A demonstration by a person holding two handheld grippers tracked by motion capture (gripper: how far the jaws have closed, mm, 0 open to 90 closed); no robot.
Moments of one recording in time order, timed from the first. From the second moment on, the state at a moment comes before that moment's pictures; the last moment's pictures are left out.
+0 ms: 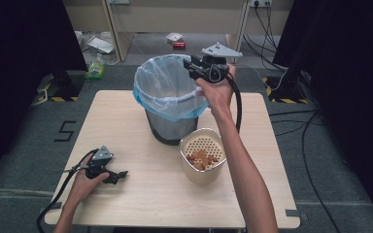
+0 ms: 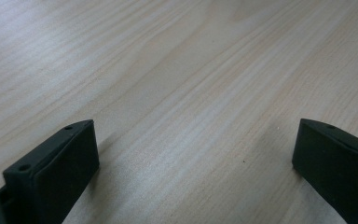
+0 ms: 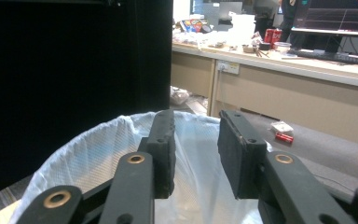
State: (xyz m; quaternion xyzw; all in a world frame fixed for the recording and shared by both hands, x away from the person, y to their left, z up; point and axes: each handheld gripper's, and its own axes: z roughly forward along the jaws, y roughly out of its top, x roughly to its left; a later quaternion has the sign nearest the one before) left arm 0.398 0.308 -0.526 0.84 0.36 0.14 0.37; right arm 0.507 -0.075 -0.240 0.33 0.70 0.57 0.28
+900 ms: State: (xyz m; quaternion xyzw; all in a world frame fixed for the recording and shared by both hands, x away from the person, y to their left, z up) left arm 0.398 0.308 -0.526 0.84 0.36 0.15 0.37; right arm 0.457 -0.183 -0.275 0.37 0.73 0.49 0.30
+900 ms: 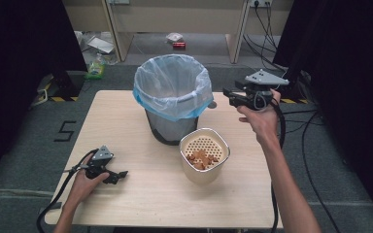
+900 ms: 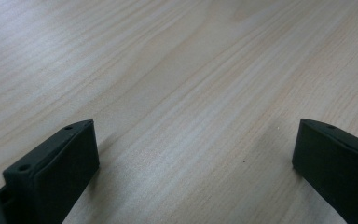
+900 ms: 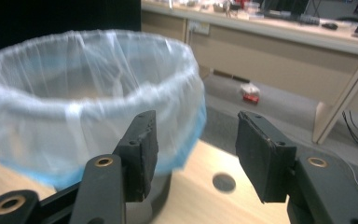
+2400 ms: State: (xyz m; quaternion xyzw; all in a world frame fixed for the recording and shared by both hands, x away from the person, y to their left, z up) left arm 0.398 0.308 -0.526 0.84 0.36 0.15 0.37; right arm 0.371 -0.262 -0.477 0.44 0.78 0.37 0.24
